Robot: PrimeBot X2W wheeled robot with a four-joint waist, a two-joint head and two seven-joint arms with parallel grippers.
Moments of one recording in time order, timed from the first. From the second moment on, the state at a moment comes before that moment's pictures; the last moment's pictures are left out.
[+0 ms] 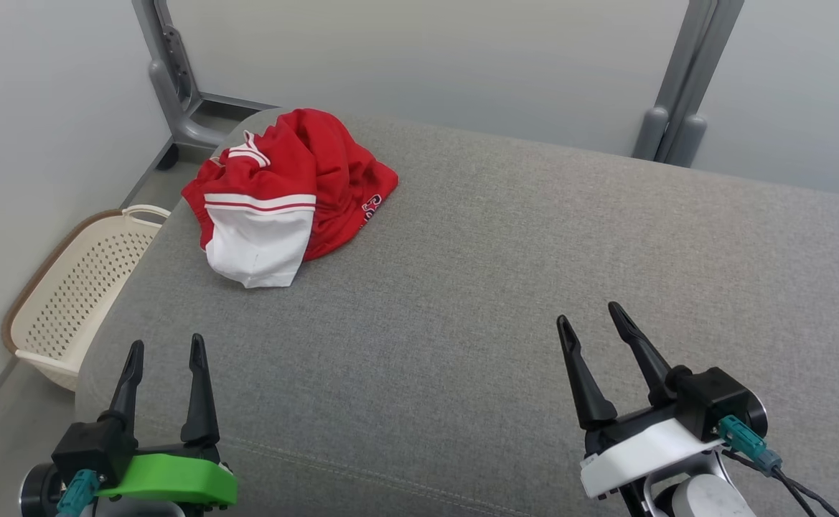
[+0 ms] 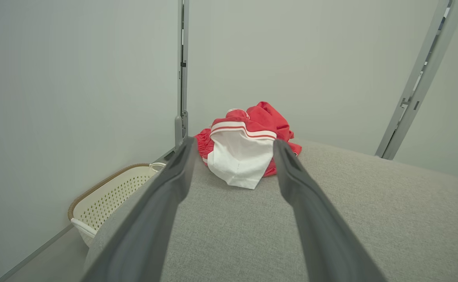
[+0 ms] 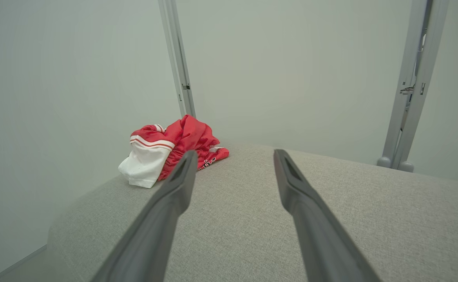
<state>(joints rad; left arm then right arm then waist) -0.02 0.05 0.04 0.19 -0.19 -0.10 -0.26 -0.05 -0.05 0.23 0.11 0.19 0.13 -0.26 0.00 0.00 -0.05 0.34</state>
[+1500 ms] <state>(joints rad) -0.65 0.20 0.07 0.58 -0.52 -0.13 -0.26 -0.24 -0.05 0.25 0.12 0.03 0.13 -0.26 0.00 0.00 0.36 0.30</state>
